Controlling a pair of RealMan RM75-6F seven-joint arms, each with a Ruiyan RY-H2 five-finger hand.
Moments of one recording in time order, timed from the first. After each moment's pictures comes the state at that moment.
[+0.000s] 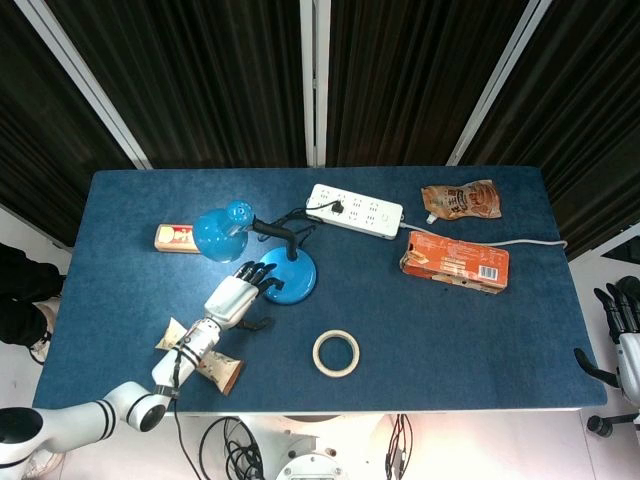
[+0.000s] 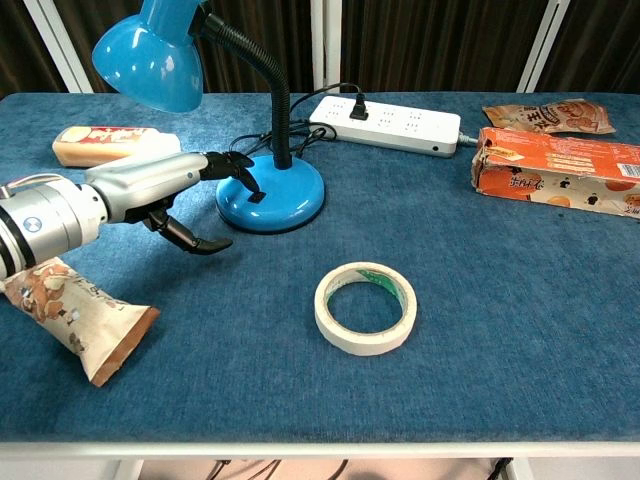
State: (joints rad) left arm -0.71 -1.70 -0.10 -1.21 1.40 0.92 0.00; right arm 0.02 -1.08 0.06 -1.47 -1.47 1.48 0.20
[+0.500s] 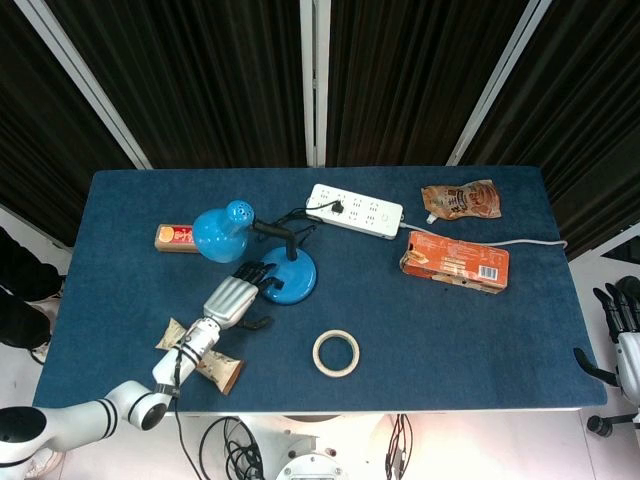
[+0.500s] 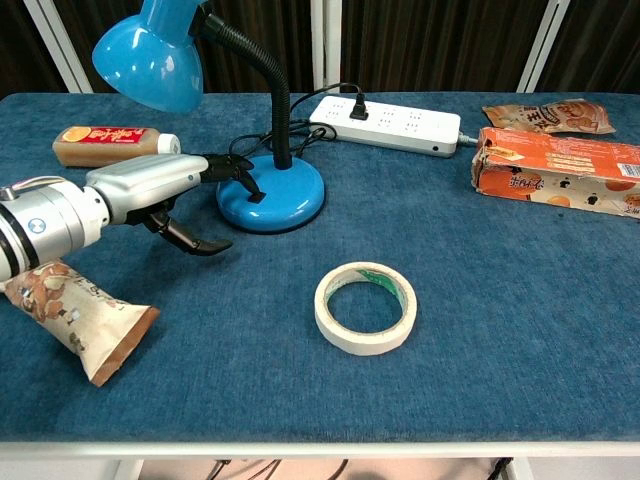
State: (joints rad) left arm -0.72 -1.71 -0.10 -1.19 1.39 0.92 -0.01; right arm 0.03 -1.08 0.06 -1.47 -1.47 1.47 0.20
